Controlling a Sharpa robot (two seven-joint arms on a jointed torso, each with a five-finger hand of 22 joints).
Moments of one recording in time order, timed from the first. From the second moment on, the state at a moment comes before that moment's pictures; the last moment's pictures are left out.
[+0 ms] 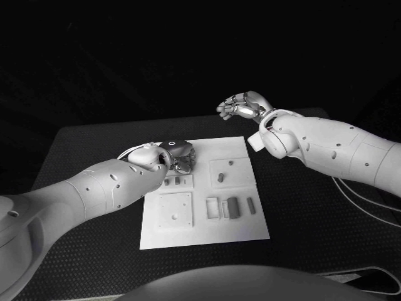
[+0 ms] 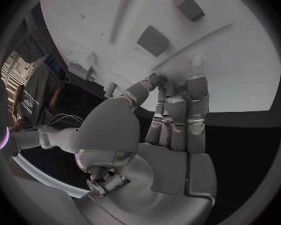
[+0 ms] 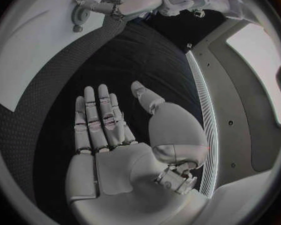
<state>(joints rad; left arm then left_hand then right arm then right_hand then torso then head) 1.11 -0.29 -0.18 0.85 -1.53 -0.22 0.05 1.17 -0.08 0.54 -0.29 0.10 0.92 0.15 0.28 0.47 1.16 0.09 0.07 0.25 1.30 -0.02 1.23 0.69 0.06 1.39 -0.11 0.59 1.19 1.16 -0.61 -0.02 1.07 -0.58 -0.33 0.24 0.97 -0.04 0.54 -0.24 0.05 0.76 0.20 0.30 0.49 1.08 0.14 0.22 0.07 0.84 0.16 0.44 0.40 0.18 0.59 0.23 0.07 1.28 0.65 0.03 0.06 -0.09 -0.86</state>
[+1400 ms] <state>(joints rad) 1.11 -0.29 -0.19 0.84 -1.53 -0.22 0.06 1.17 -0.07 0.55 -0.29 0.10 0.93 0.15 0.29 0.47 1.17 0.09 0.08 0.26 1.30 -0.02 1.24 0.69 0.07 1.39 -0.12 0.59 1.20 1.16 -0.61 -0.02 1.07 -0.58 -0.33 0.24 0.97 -0.04 0.54 -0.24 0.05 0.76 0.20 0.30 0.49 1.08 0.14 0.22 0.07 0.84 0.16 0.44 0.40 0.18 0.59 0.23 0.07 1.28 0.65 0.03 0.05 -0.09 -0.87</state>
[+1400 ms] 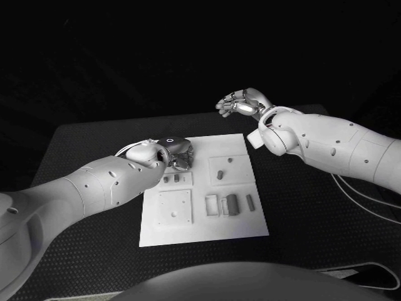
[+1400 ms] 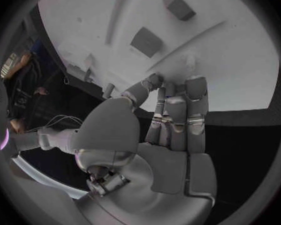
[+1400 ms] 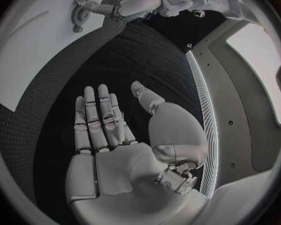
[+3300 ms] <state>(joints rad) 1.10 -0.30 -0.19 0.85 -1.50 -0.27 0.12 1.20 -0.03 0.60 -0.29 0.10 0.98 0.13 0.31 0.48 1.22 0.06 0.08 0.27 1.29 -0.05 1.24 0.66 0.06 1.39 -0.14 0.57 1.20 1.16 -0.61 -0.02 1.07 -0.58 -0.33 0.24 0.97 -0.04 0.54 -0.24 0.05 0.76 0.20 0.30 0.49 1.08 0.14 0.22 0.07 0.84 0.16 0.44 0.40 0.18 0.59 0.23 0.07 1.28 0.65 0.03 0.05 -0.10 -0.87</state>
